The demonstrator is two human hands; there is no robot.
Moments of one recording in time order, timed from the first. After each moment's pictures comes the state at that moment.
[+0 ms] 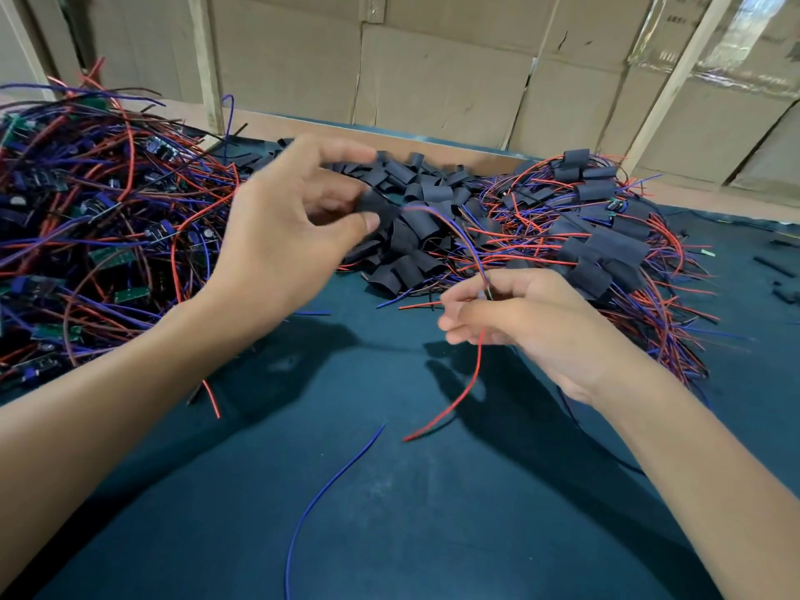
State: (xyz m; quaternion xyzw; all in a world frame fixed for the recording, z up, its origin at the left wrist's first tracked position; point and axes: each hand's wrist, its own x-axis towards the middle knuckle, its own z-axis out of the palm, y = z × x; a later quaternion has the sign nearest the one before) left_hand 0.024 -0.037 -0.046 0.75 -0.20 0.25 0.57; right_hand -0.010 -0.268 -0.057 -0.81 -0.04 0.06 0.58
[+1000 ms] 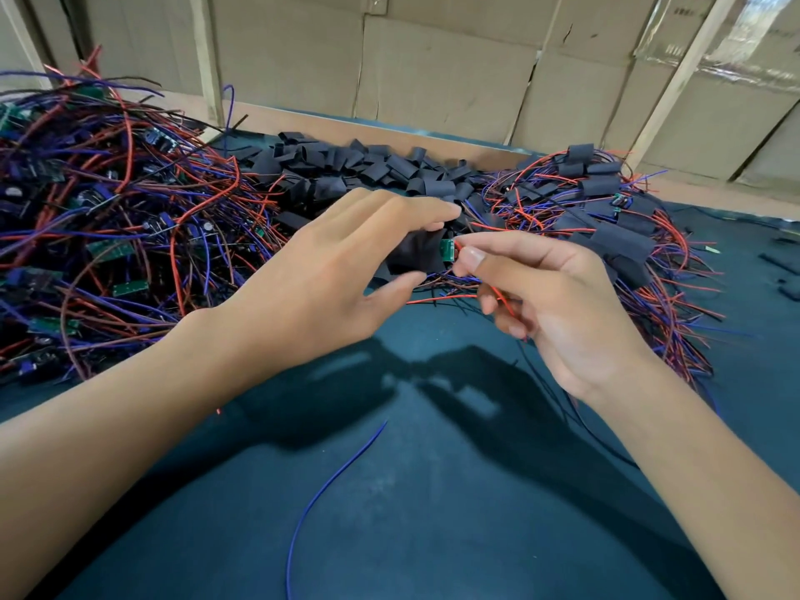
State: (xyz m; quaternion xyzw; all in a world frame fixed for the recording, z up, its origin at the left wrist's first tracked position) left_hand 0.008 -0.044 -0.060 0.81 -0.42 0.32 0.26; right_hand -0.017 -0.263 -0.051 -0.72 -0.10 -0.05 0.69
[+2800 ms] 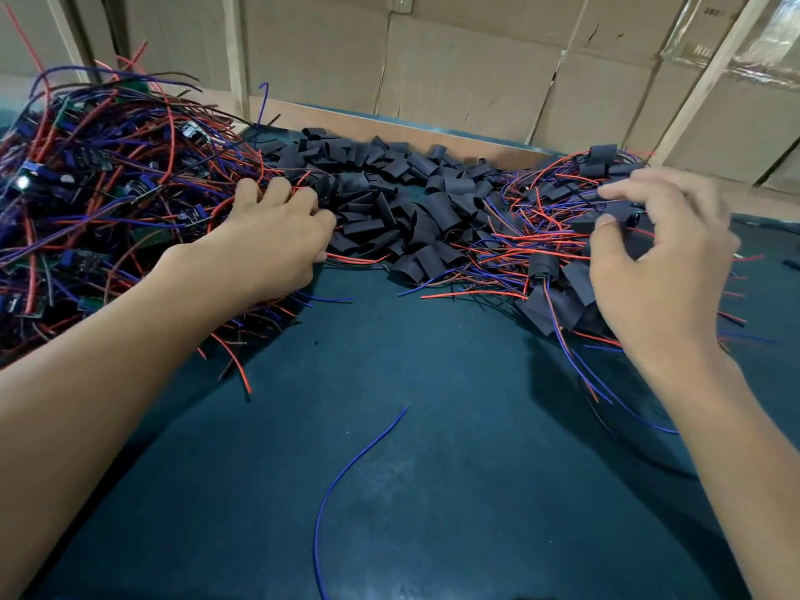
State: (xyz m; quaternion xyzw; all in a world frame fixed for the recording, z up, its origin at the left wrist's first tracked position) left_hand 0.066 0.018 -0.073 0.97 -0.16 0.16 -0.13; right_hand -0.005 -0.306 -0.047 -0.85 -0.03 -0.47 0.24
